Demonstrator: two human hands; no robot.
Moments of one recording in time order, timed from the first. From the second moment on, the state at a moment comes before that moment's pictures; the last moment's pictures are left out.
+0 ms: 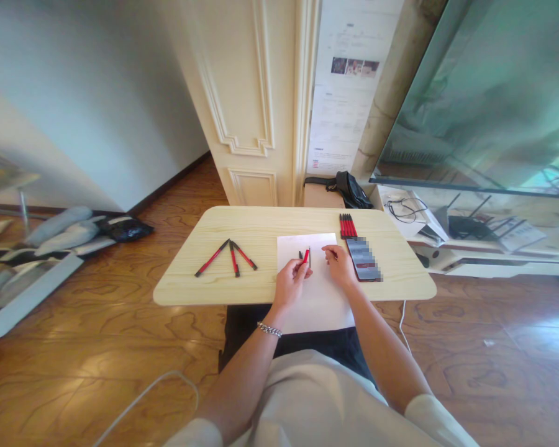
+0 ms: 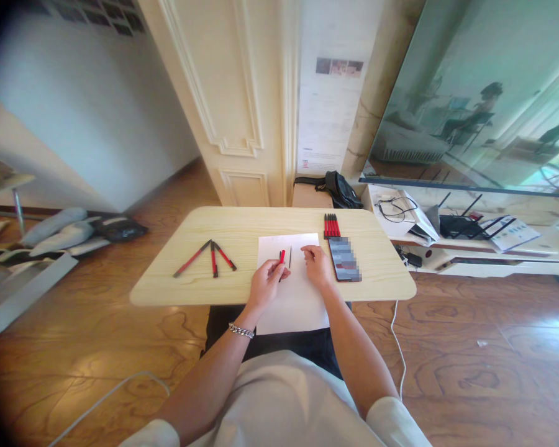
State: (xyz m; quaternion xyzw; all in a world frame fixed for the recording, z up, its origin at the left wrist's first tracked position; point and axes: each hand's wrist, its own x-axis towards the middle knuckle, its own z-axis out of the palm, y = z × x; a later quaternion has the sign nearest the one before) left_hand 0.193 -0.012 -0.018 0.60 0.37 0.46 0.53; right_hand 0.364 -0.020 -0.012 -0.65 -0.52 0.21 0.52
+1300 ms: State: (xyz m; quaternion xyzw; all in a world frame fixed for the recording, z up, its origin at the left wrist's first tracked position) left_hand 0.193 -0.013 -0.022 0.63 0.36 0.47 0.50; right_hand 0.356 -0.018 0.049 -0.57 -0.65 0.26 0.43
